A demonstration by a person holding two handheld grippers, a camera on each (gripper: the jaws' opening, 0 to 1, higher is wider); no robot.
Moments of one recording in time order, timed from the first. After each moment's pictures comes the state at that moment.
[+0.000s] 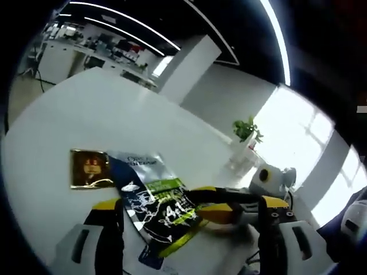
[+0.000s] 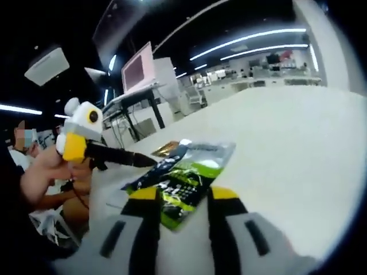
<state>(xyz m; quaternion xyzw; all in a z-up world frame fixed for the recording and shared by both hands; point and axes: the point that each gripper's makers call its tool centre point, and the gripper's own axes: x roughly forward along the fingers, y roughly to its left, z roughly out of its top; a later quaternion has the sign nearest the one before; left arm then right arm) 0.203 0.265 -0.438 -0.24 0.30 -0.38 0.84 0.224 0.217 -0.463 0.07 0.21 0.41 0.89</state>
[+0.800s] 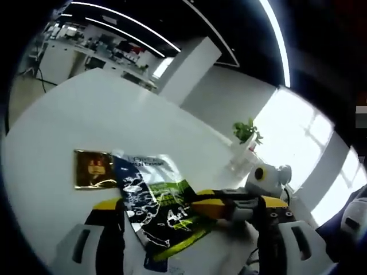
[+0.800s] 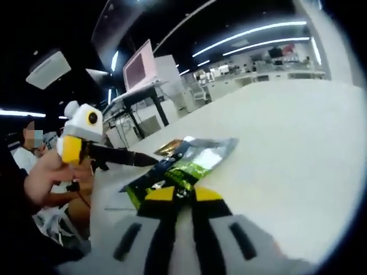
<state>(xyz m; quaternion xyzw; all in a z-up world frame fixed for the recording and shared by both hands) 0.204 0.270 -0.439 -0.24 0.30 -0.38 0.84 0.218 0.226 -0.467 0.05 0.22 0.43 0.88</state>
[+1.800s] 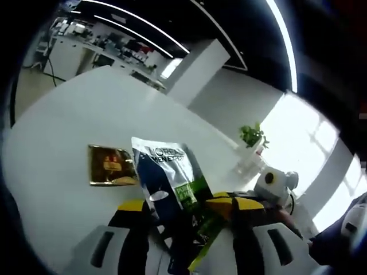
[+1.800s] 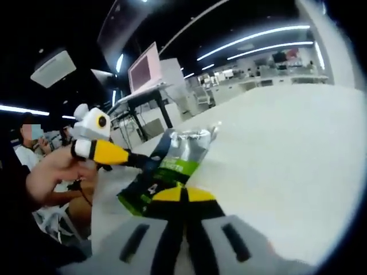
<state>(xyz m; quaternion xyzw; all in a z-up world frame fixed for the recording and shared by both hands) 0.201 0.287 -0.445 -0.26 0.30 -0.36 0.85 0.216 0.227 -0.464 0.06 0.20 0.44 0.87</state>
